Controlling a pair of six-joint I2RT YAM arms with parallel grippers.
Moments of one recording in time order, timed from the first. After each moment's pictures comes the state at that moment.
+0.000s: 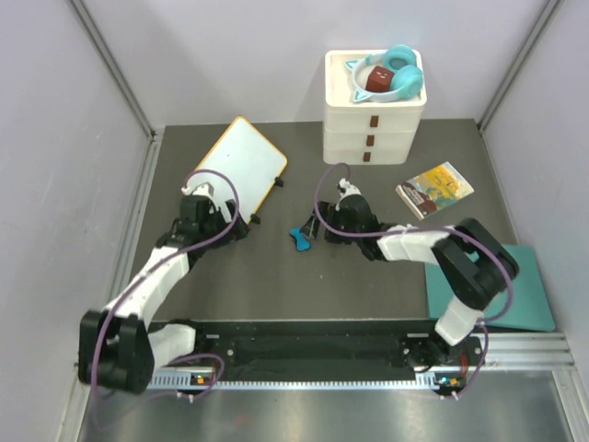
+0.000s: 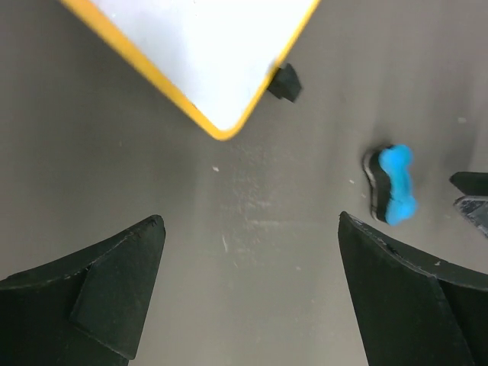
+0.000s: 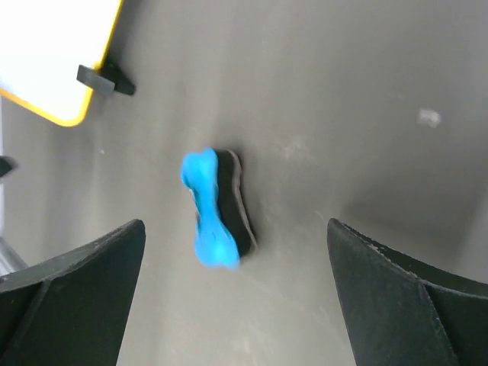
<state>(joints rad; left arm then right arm) -0.17 1.18 0.68 -0.28 0.10 -0.49 0.69 1.73 0.81 0.33 -0.09 0.75</state>
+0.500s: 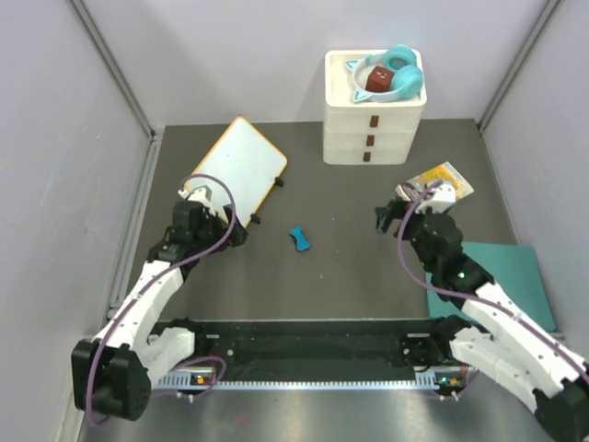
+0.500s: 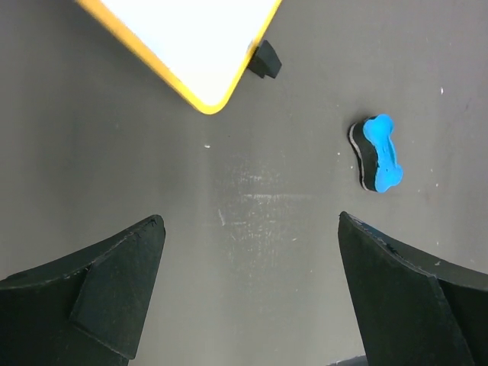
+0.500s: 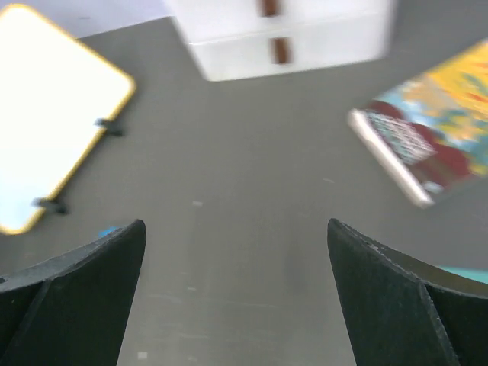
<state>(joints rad) -0.17 0.97 0.64 -0.38 0.12 -0.45 0.56 0.79 0.60 -0.04 0.36 0.40</state>
